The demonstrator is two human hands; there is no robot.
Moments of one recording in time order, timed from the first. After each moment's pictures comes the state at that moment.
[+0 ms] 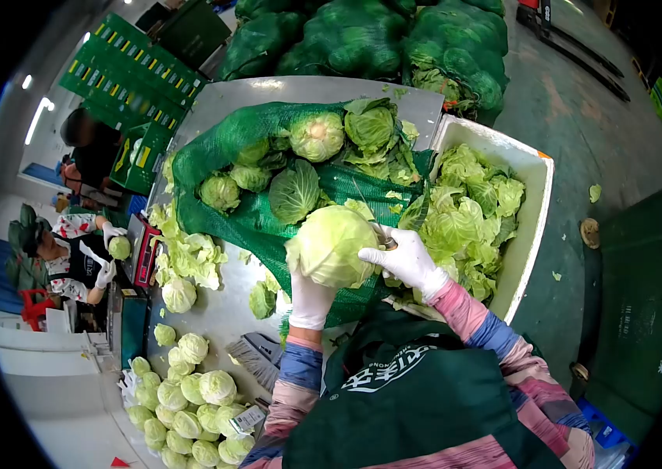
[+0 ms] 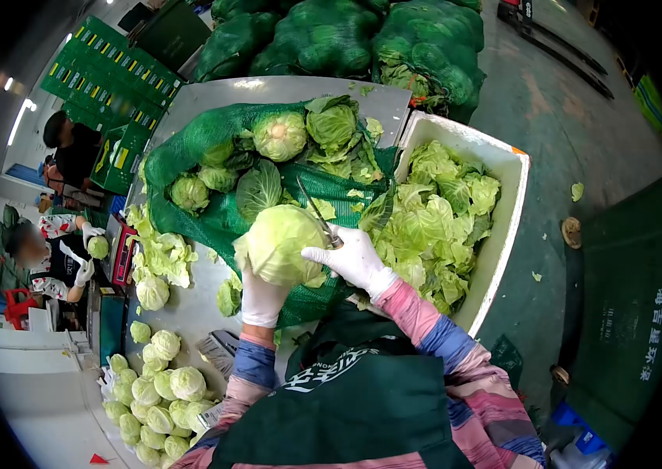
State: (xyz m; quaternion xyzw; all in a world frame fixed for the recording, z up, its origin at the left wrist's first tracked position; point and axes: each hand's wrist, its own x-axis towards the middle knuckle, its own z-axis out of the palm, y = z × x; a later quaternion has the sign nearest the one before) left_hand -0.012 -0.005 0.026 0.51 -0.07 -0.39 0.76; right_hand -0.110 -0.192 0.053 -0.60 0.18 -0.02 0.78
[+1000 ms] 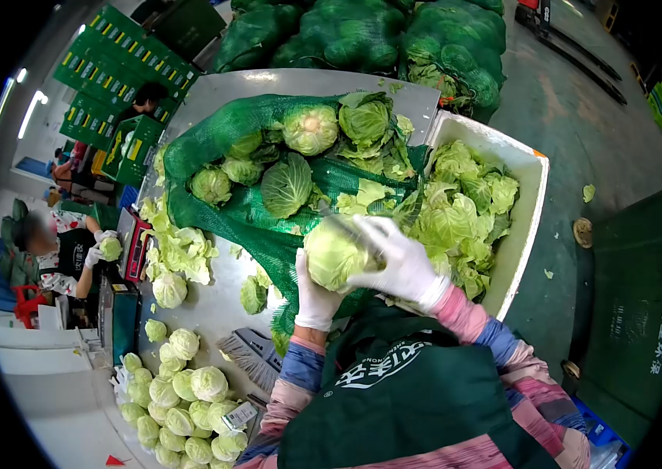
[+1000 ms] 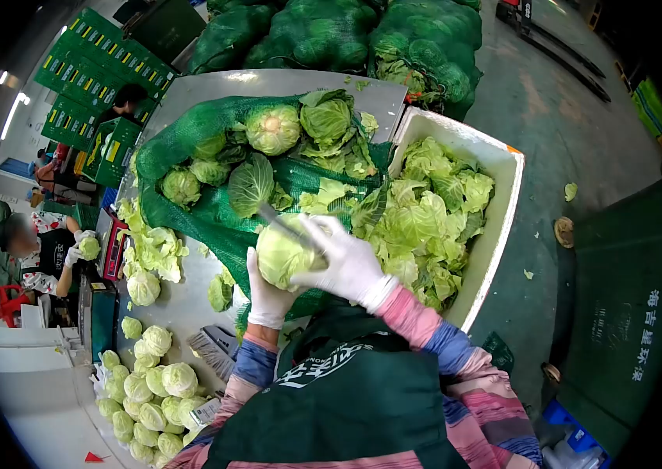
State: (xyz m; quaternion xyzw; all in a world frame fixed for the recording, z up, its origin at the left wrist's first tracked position) left_hand -0.034 -0.017 0.028 0.38 0.04 -0.44 0.82; right_hand -0.126 -0.187 0.062 -0.88 0.05 -0.22 0.43
